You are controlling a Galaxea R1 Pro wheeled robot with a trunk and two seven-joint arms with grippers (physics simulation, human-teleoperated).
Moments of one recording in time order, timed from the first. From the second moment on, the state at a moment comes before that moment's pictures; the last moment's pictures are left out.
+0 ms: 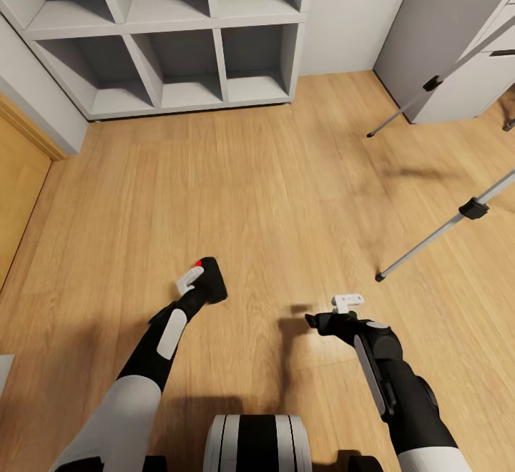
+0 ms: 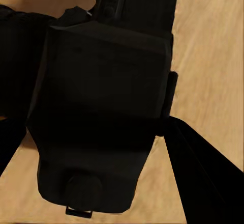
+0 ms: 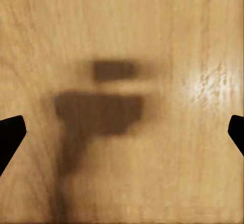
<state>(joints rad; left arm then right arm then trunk) -0.73 -0.17 0.22 -0.80 0.47 0.28 -0.04 -0.46 0.04 -0.01 -1.34 0.06 0.75 0.19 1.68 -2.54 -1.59</state>
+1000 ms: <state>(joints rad) -0.72 -0.17 0.09 -0.63 0.45 0.26 0.03 -0.46 0.06 0.00 -1.34 0.06 0.78 0.19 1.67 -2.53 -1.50</state>
